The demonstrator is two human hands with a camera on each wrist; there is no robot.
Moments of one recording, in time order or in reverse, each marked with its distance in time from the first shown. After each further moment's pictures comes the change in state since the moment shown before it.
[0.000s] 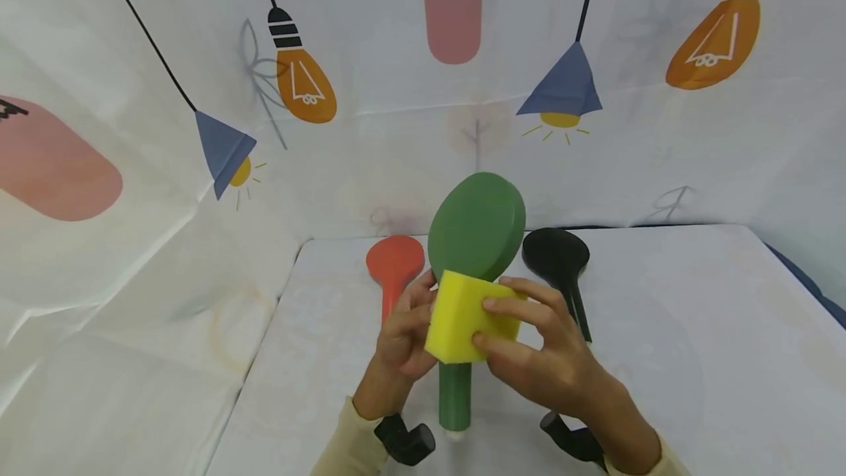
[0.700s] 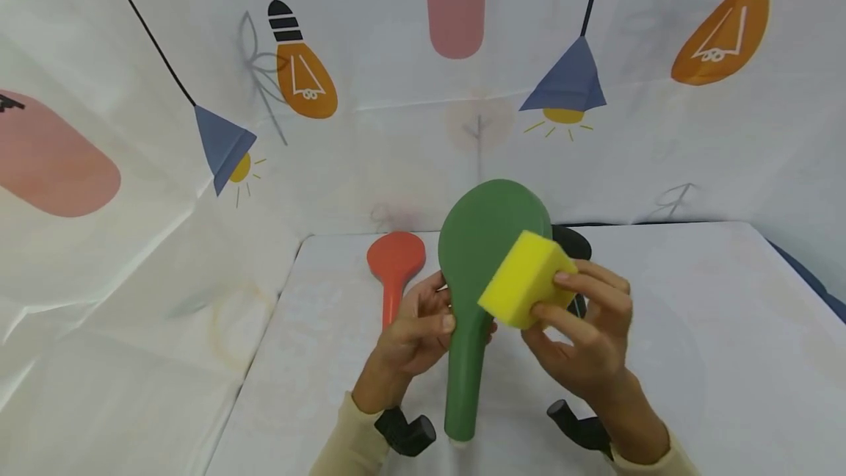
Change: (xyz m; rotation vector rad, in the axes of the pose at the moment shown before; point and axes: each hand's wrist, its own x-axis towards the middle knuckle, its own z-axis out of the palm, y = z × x) left_hand 0.005 0.002 0.001 0.181 -0.006 -0.104; right_hand 0.011 0.013 0.007 -0.144 0.441 0.087
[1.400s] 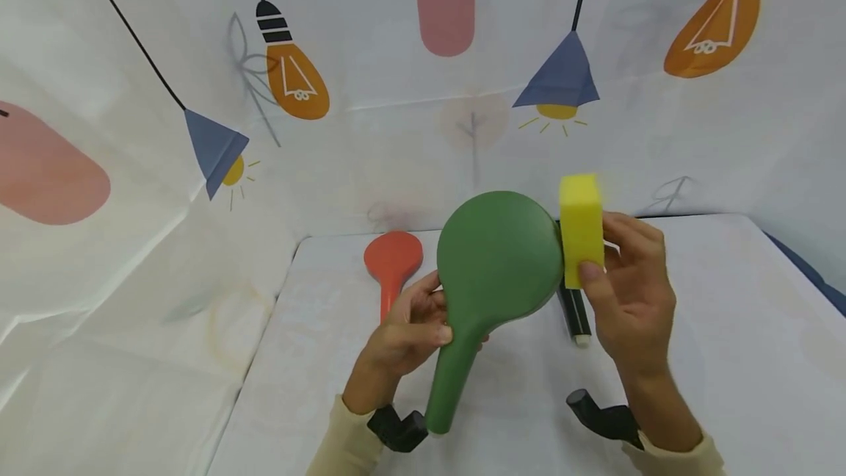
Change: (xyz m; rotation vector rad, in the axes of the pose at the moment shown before) left_hand -0.004 0.008 -0.001 0.150 -0.006 -0.046; right_hand 0.008 0.024 -0.044 0.556 -0.040 0.713
